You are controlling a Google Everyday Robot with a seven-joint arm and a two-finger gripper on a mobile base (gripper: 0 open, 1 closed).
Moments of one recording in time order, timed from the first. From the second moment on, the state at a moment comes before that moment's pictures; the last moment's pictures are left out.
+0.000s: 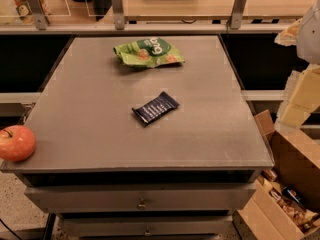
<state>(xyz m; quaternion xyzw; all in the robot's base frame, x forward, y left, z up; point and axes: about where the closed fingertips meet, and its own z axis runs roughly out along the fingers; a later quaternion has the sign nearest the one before) 0.438 -0.214 0.985 -0.60 0.78 -0.05 0.17</state>
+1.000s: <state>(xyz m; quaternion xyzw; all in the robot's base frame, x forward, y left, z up) 0.492 -0.161 0.970 -0.67 0.71 -0.09 0.17</state>
